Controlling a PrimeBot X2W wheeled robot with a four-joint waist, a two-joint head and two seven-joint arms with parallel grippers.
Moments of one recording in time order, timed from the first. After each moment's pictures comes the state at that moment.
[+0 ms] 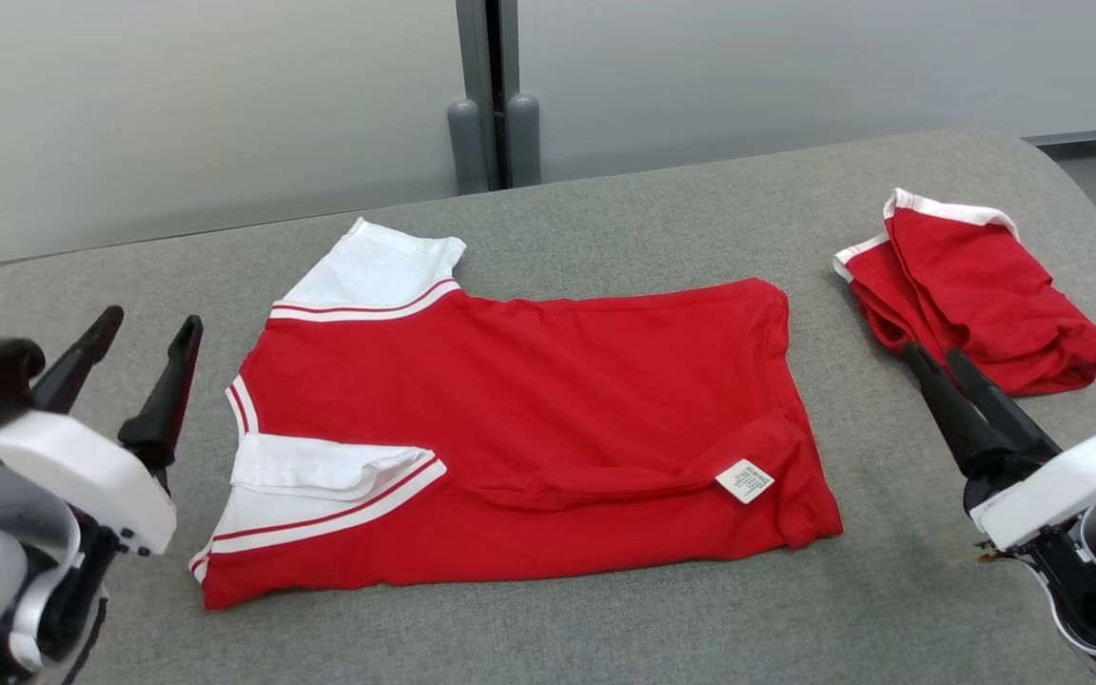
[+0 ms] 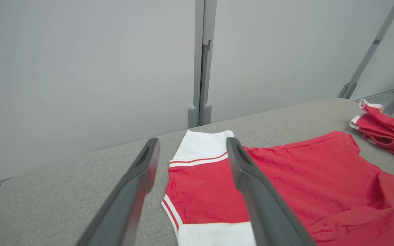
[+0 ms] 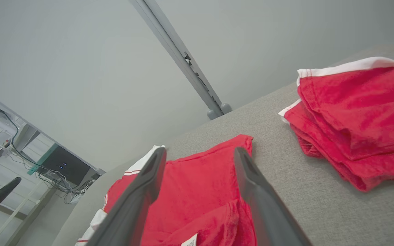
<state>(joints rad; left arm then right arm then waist) -0.42 0.78 -0.64 0.06 -0.98 0.20 -0.05 -0.49 -0.71 0.88 0.27 1.47 0.13 -0.26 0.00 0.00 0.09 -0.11</state>
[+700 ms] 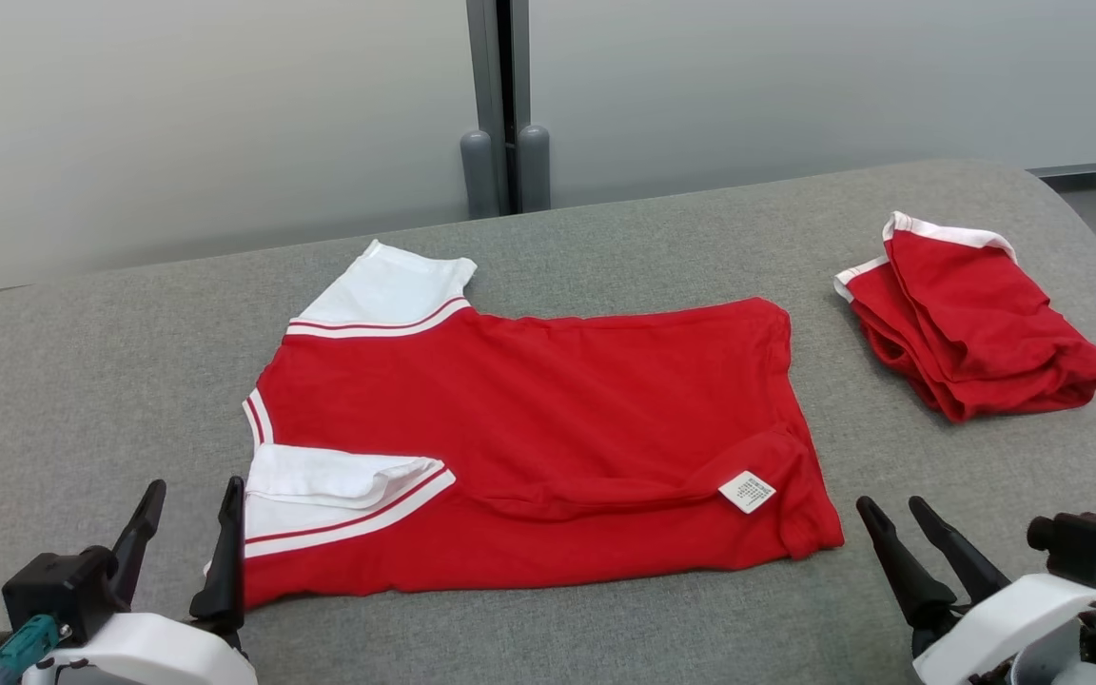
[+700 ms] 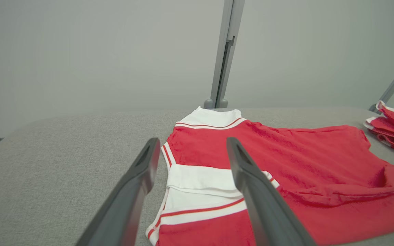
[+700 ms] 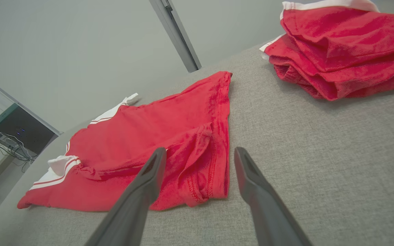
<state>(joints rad) -0.05 0.62 -0.55 -0.05 -0.84 0.39 -0.26 -0.15 -0.49 0.59 0.33 1.03 0.13 -0.17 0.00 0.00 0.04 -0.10</state>
